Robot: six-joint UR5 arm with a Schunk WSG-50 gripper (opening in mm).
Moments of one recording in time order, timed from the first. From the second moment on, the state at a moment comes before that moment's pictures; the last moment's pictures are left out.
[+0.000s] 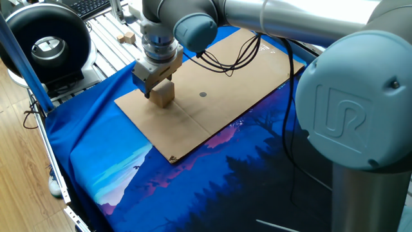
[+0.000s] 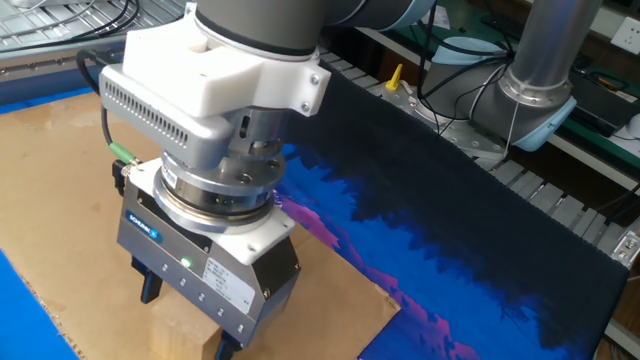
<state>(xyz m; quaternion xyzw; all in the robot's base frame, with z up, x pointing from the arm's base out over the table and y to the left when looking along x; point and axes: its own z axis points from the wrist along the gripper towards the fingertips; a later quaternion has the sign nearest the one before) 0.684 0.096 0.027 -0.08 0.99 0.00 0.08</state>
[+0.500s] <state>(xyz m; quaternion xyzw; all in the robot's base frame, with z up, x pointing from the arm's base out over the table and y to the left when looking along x) 0.681 0.063 0.029 -0.06 0.99 -0.06 0.07</state>
